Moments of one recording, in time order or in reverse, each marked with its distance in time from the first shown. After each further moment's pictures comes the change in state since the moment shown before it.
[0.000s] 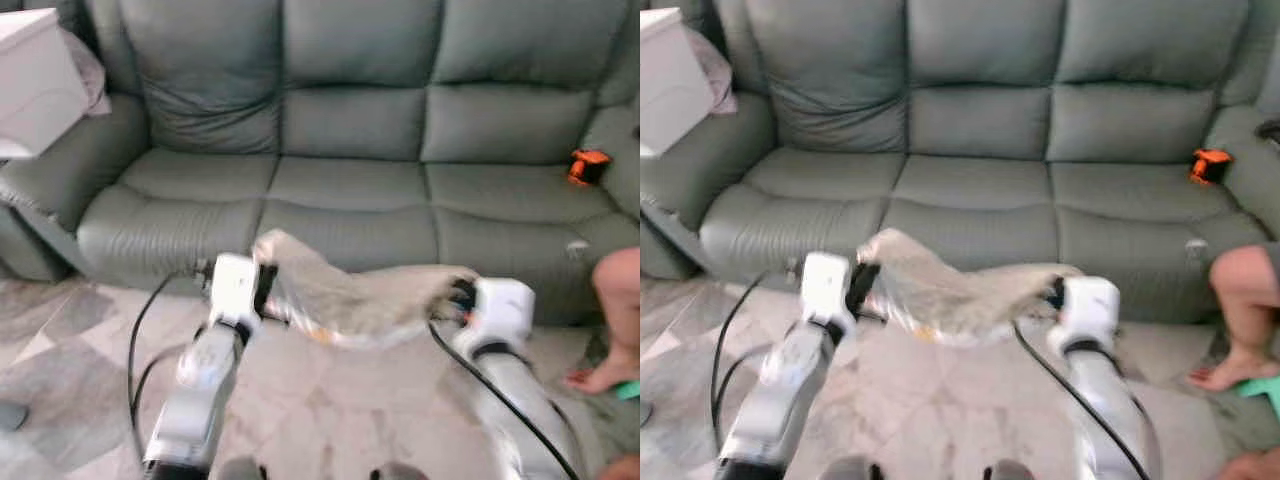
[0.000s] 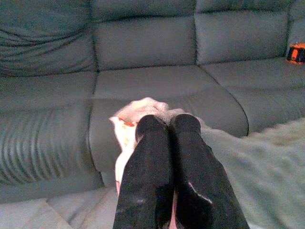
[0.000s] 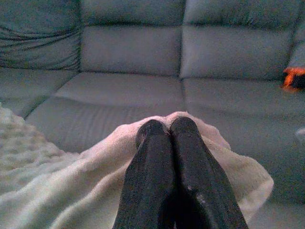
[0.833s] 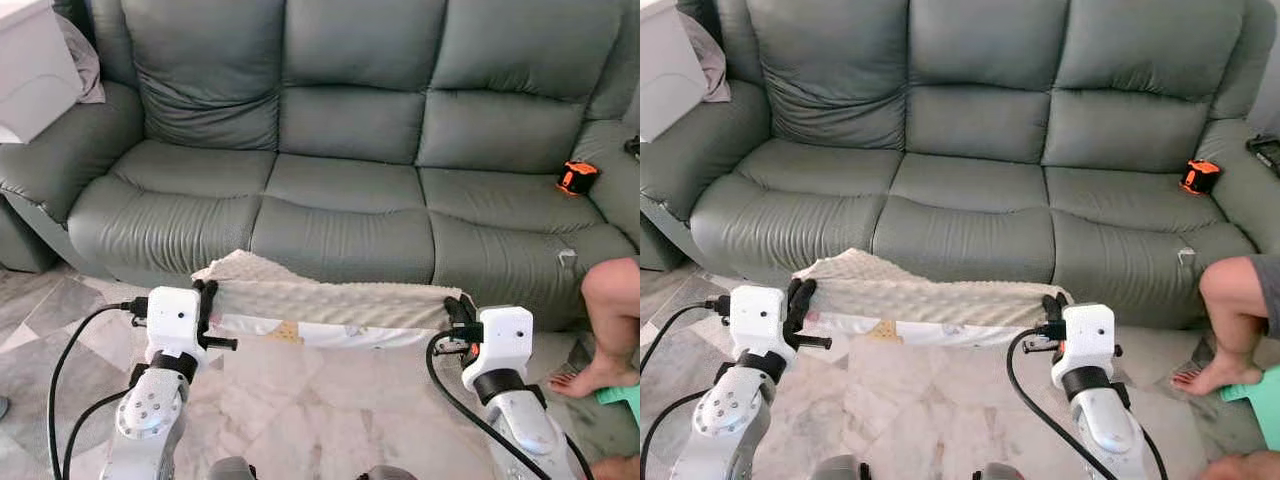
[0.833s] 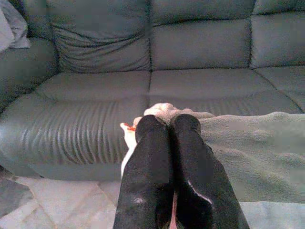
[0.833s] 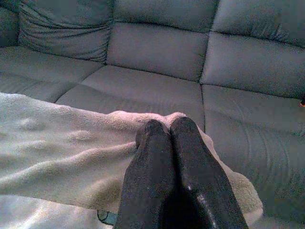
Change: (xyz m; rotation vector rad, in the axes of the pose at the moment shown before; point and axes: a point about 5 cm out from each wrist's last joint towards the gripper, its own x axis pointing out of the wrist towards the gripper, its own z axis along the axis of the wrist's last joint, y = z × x) left arm -0.049 0.030 0.000 0.069 -0.018 0.192; right arm -0.029 0.003 0.000 -0.034 0.022 0.095
